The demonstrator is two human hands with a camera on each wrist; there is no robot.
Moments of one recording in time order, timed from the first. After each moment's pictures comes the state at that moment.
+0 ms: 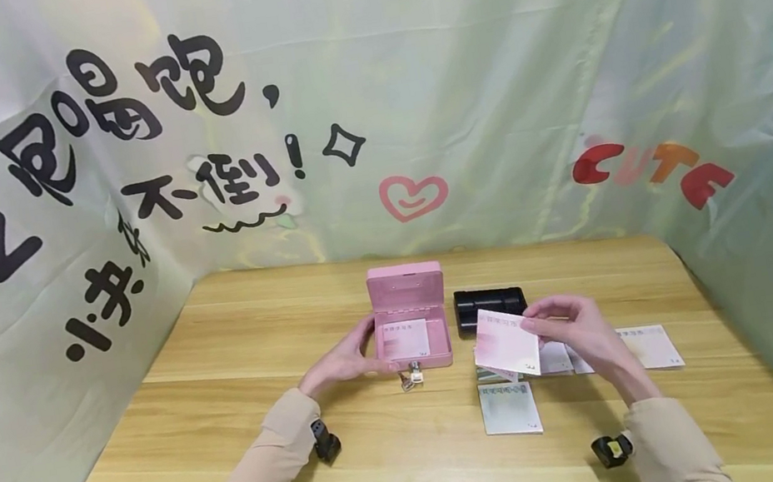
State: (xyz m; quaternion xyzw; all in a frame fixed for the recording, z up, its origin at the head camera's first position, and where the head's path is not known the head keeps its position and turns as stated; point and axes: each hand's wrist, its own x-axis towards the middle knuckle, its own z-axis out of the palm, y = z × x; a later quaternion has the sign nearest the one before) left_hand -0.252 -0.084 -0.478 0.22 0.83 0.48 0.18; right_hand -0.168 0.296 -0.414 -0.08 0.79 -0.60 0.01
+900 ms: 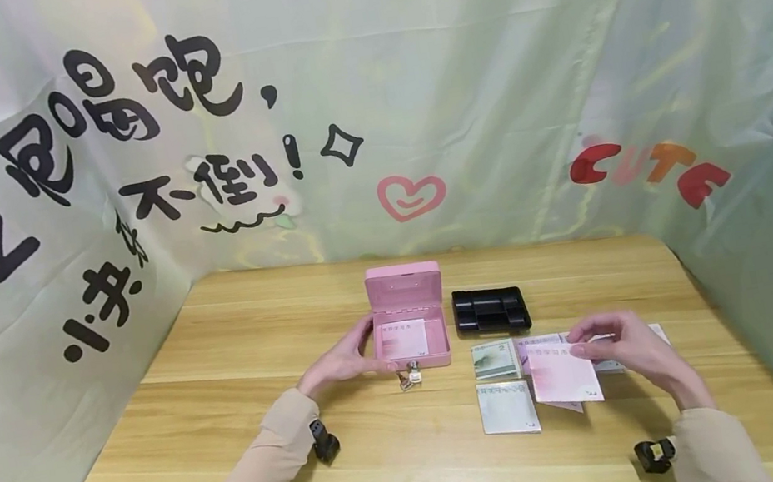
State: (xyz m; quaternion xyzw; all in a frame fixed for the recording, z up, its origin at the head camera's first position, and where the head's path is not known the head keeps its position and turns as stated) left_hand -0.251 -0.083 -0.478 0.21 0.84 0.48 0.17; right_hand -0.151 0.362 -0.426 -0.12 0.86 -0.49 0.06
